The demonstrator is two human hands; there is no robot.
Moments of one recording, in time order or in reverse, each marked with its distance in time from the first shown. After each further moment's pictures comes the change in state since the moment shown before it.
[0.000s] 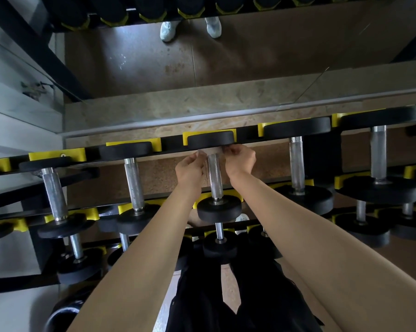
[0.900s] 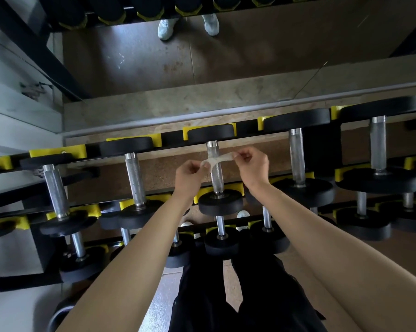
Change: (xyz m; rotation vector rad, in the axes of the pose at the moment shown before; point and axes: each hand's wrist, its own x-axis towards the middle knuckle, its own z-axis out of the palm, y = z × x) left_hand -0.001 -0.028 -0.040 0.345 -0.175 0.286; right_hand -0.010 0.035 -0.045 -0.103 -0.110 -0.251
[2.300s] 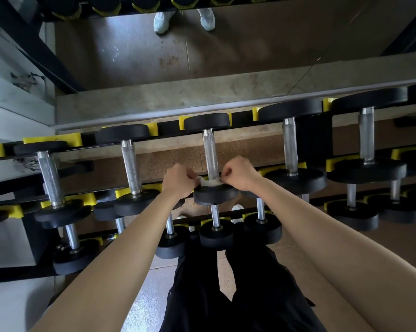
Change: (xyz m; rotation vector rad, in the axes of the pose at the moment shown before) left_hand -0.014 -0.009 -0.023 0.864 -0.113 0.045; right_hand -0.011 0.016 -0.002 -0.625 -0.606 -0.120
